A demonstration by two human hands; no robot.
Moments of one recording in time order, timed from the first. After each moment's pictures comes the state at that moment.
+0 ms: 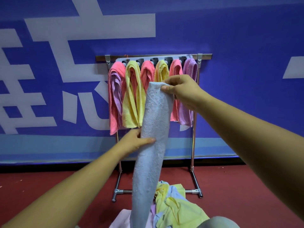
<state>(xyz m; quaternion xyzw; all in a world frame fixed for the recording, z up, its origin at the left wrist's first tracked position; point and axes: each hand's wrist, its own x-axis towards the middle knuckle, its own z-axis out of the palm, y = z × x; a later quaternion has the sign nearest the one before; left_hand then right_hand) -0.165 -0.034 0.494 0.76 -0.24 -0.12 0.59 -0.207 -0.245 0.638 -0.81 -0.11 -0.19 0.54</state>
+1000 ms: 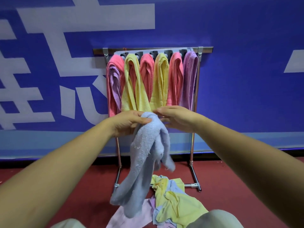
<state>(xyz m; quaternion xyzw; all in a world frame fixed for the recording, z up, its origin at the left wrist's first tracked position) -0.141 -0.024 0.545 0.69 -0.27 -0.32 0.59 -0.199 -0.247 0.547 -0.75 -0.08 0.11 0.65</state>
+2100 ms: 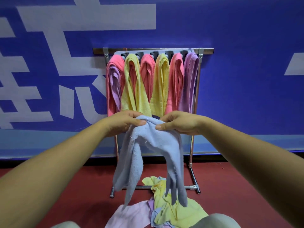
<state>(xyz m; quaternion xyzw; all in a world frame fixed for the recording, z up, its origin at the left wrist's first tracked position) -0.137 -0.011 0.552 0.74 -0.33 -0.27 0.52 -0.213 -0.249 0.556 -0.83 -0.13 0.17 0.52</state>
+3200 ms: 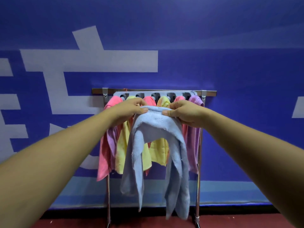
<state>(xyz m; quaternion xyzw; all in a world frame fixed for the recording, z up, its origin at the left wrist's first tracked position) -0.010 -0.062 0.700 0.79 -0.36 -0.04 0.49 -0.083 -0.287 0.698 -0.85 -0.09 -0.05 0.51</state>
